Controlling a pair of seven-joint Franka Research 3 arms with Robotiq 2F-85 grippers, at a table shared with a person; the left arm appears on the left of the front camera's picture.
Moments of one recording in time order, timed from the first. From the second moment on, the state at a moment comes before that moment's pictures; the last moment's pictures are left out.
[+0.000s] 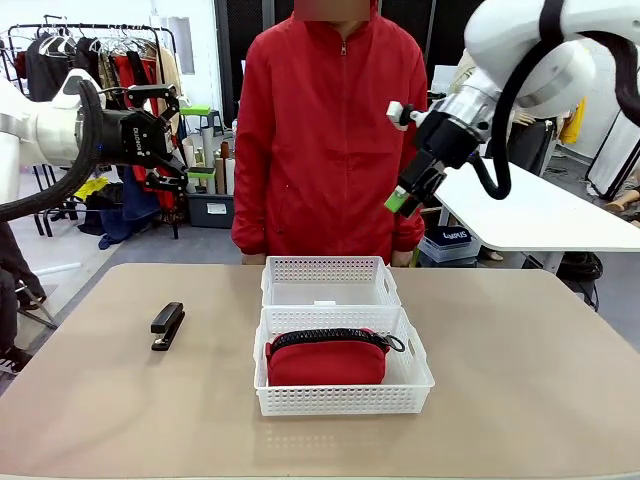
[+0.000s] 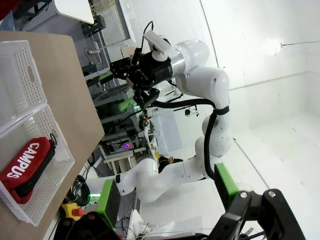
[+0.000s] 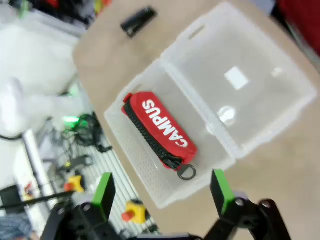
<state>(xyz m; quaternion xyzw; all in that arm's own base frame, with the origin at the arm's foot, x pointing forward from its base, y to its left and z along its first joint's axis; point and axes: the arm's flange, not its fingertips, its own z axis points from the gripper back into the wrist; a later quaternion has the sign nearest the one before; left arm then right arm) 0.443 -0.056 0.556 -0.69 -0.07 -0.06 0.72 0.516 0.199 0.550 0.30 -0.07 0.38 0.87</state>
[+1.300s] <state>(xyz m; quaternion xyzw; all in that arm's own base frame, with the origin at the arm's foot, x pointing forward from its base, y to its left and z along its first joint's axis) 0.443 -0.056 0.556 -0.69 -0.07 -0.06 0.72 0.531 0.095 0.594 0.49 -0.05 0.07 0.87</state>
